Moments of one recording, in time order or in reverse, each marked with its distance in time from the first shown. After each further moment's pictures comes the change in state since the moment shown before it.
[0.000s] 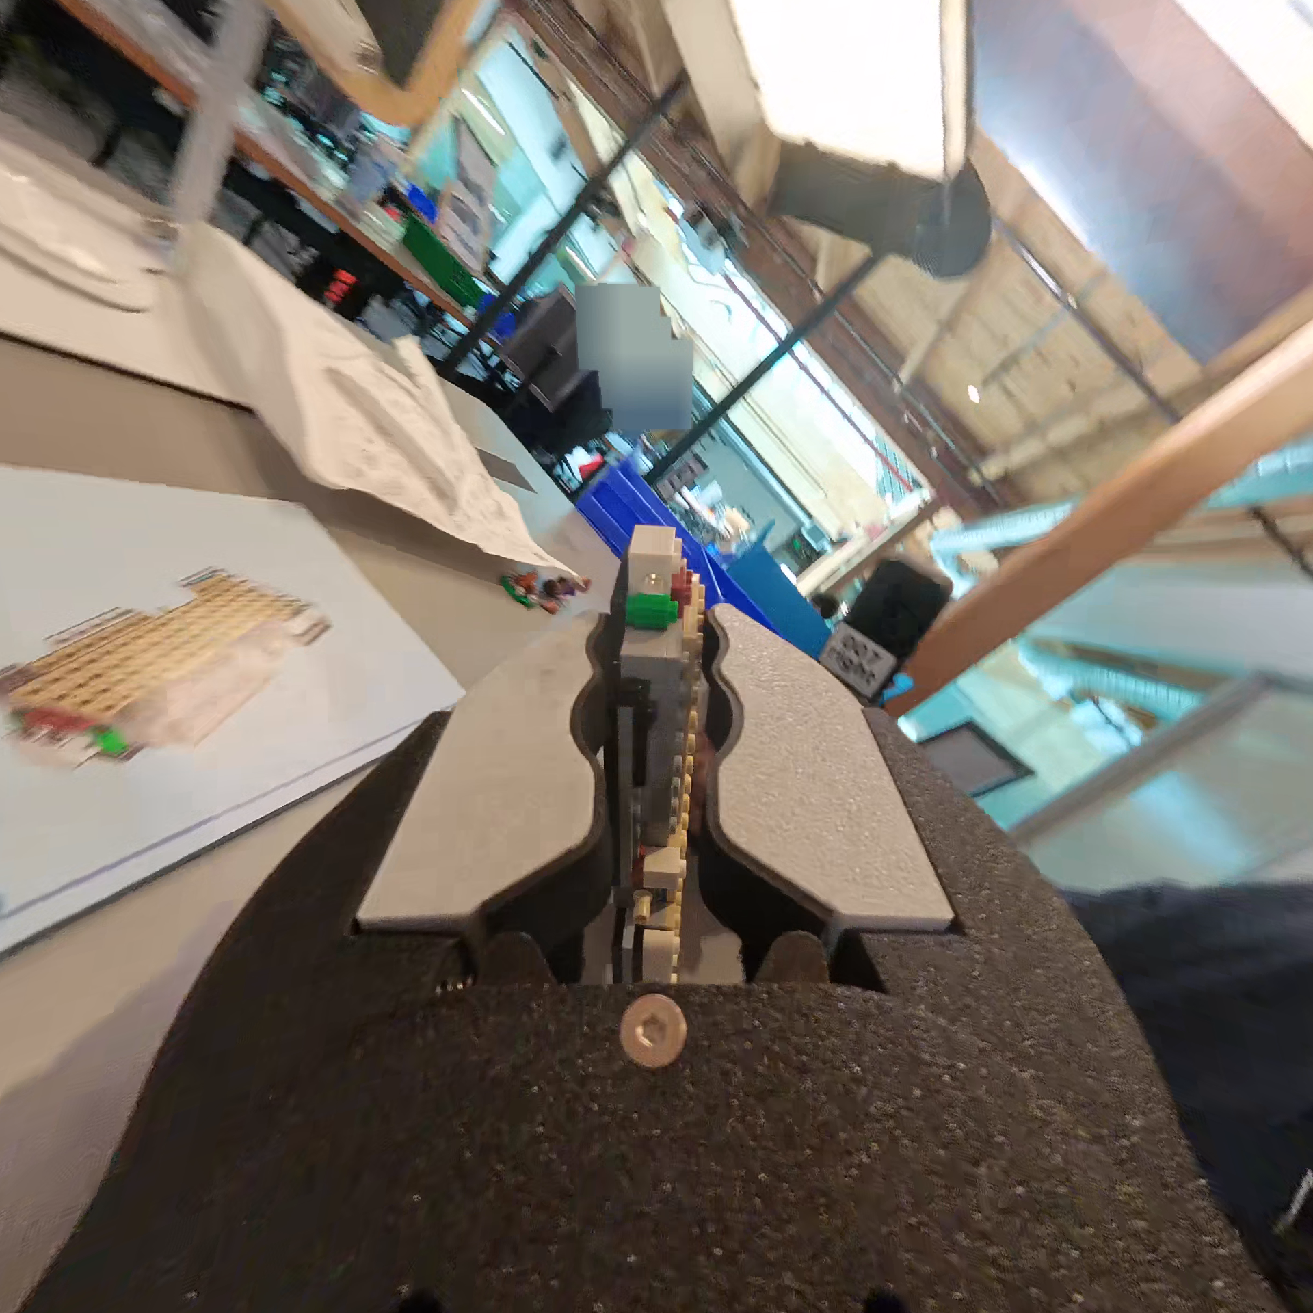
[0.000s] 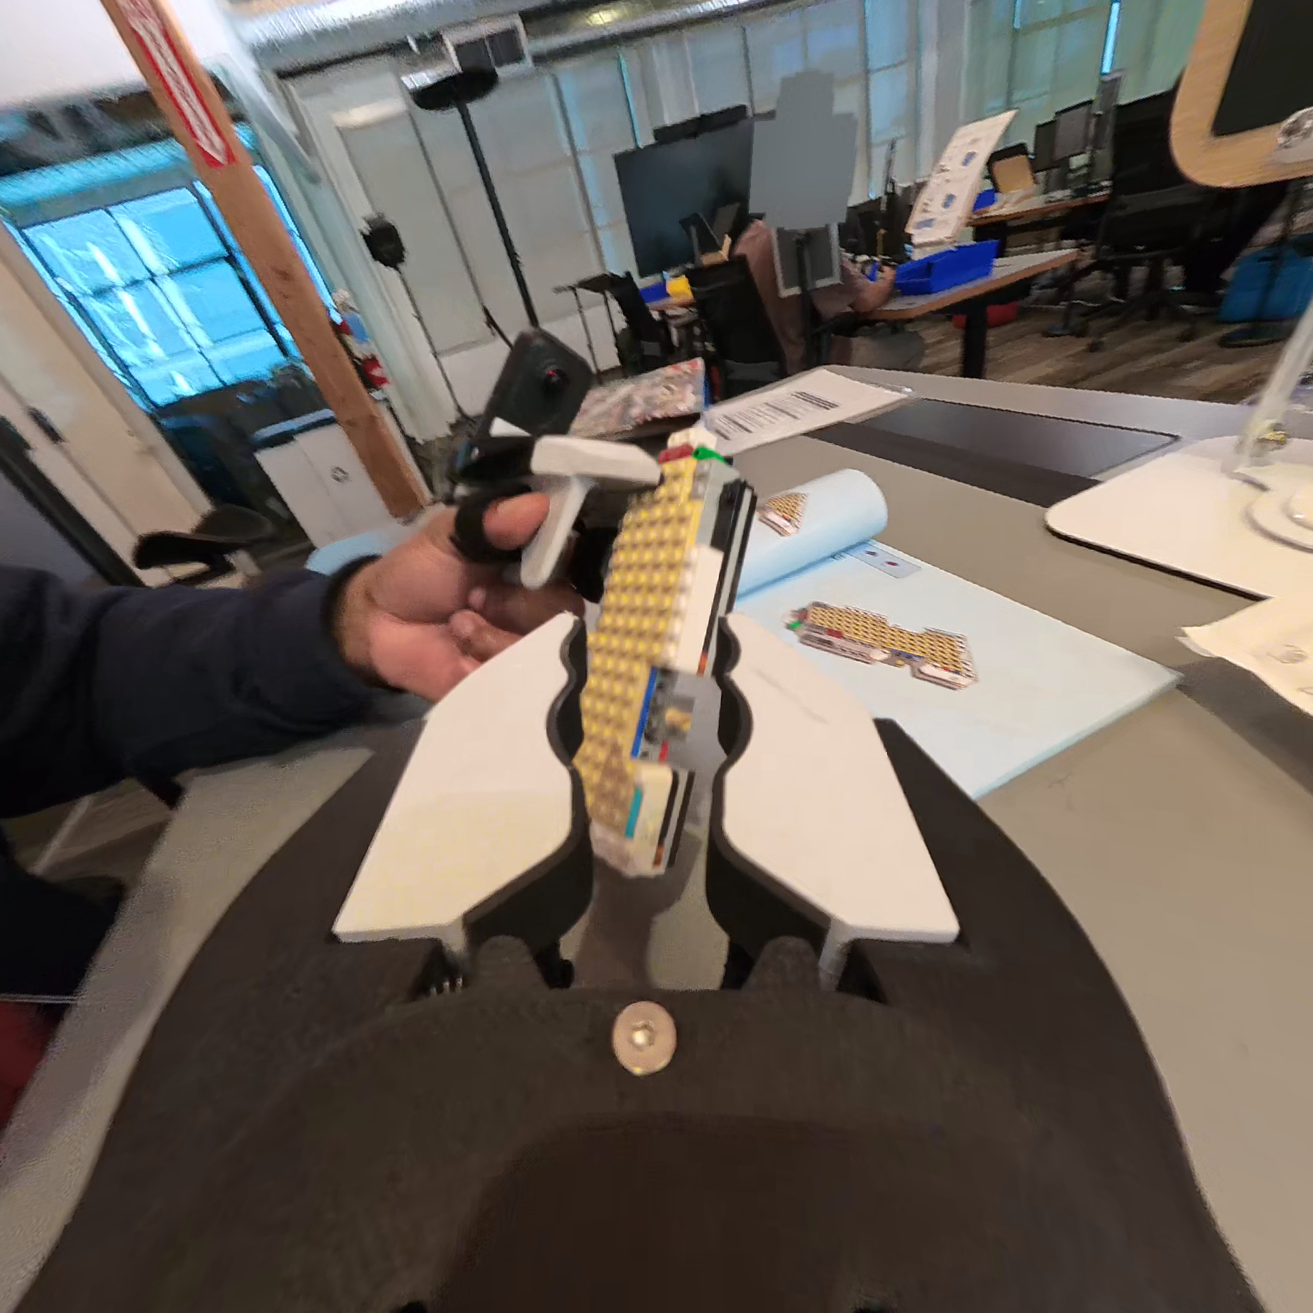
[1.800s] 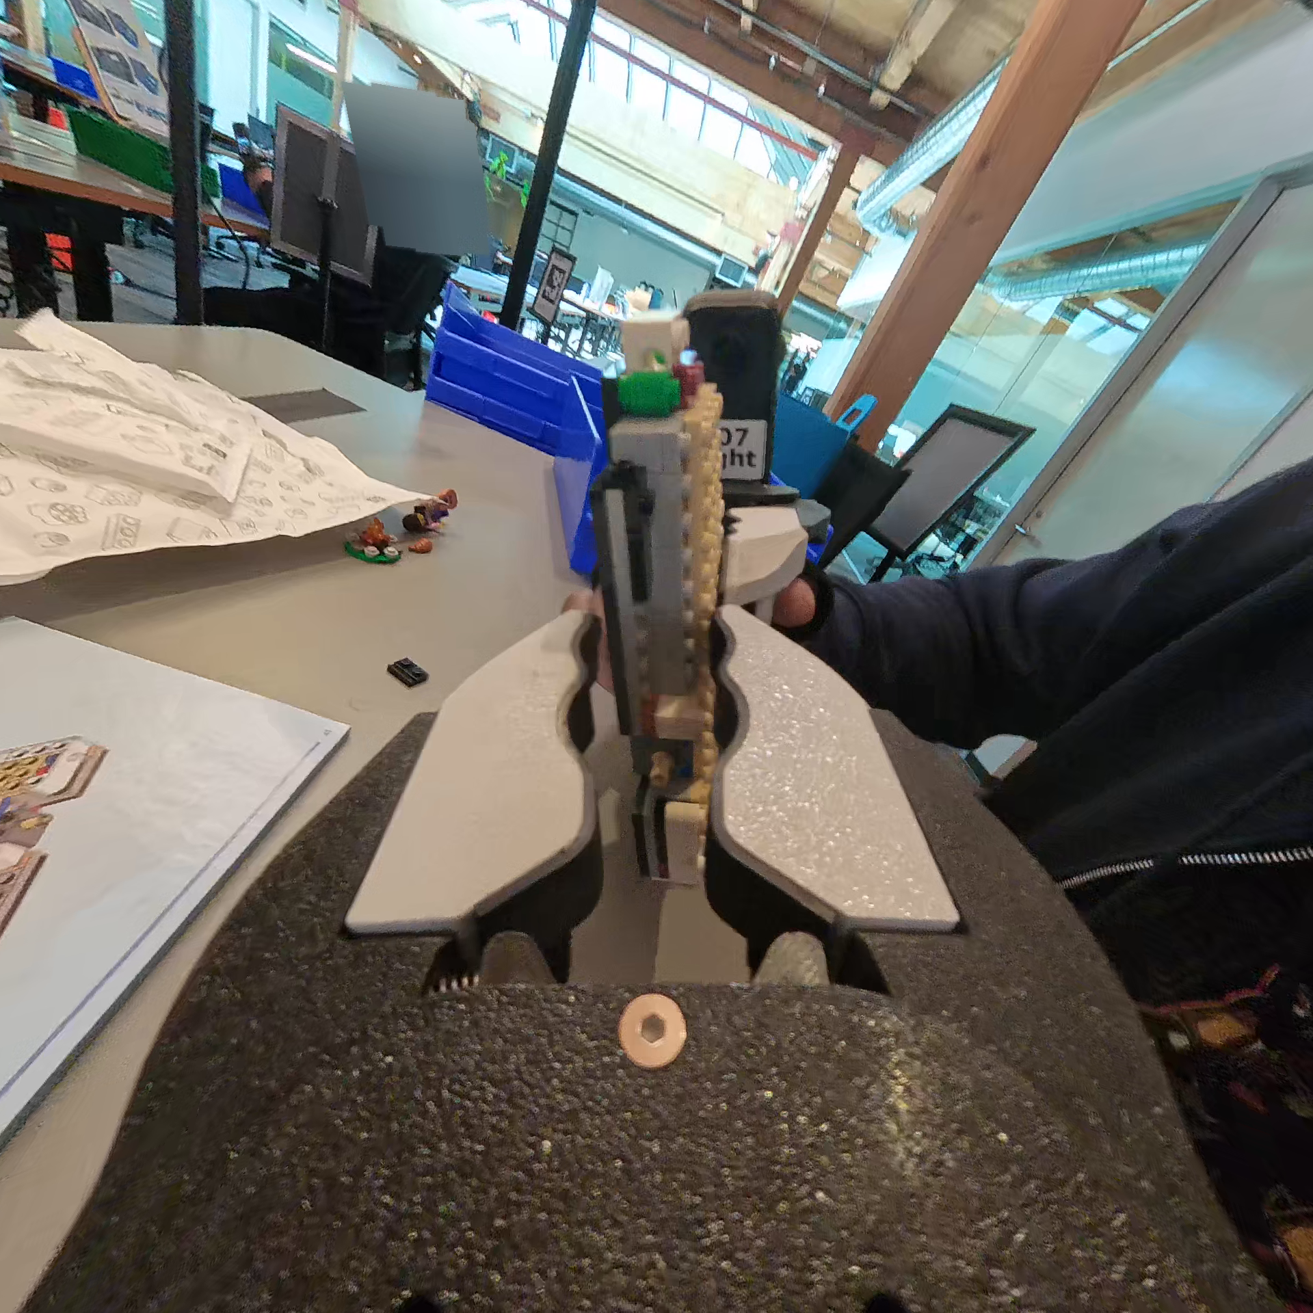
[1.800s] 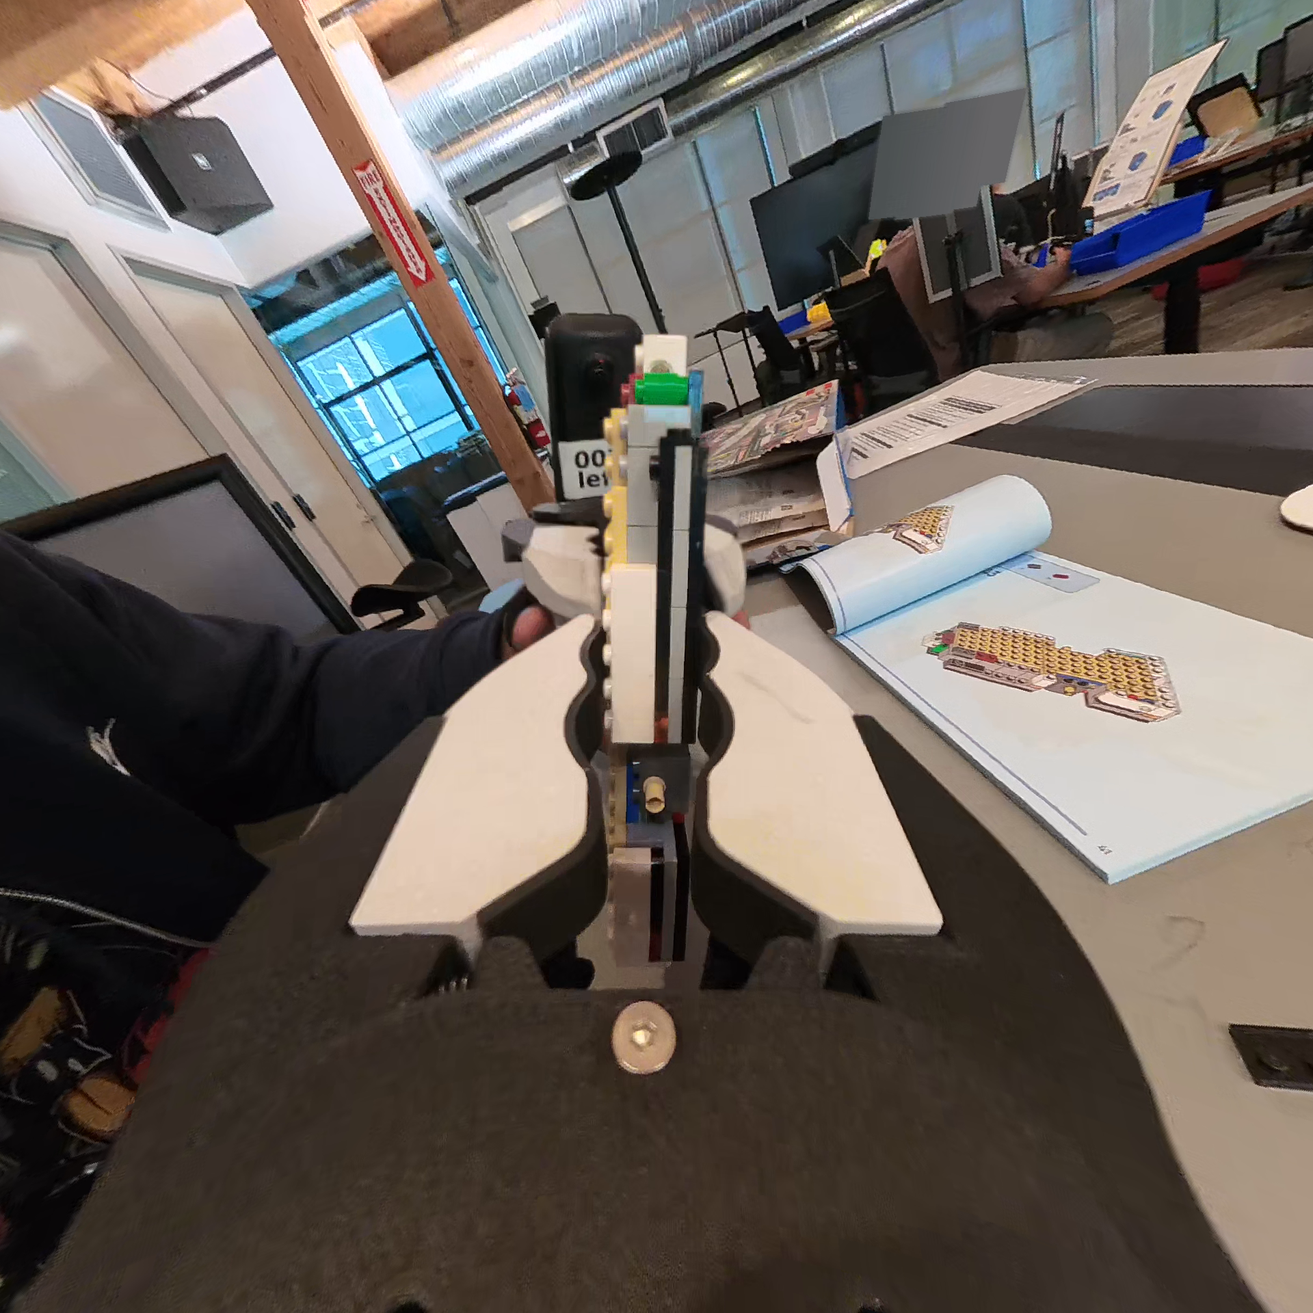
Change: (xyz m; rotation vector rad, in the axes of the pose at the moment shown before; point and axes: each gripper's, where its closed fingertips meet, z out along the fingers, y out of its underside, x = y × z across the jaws) left arm 0.052 0.054 0.015 -0.304 0.232 0.411; right arm -0.026 -0.011 -0.003 0.065 -0.224 0.169
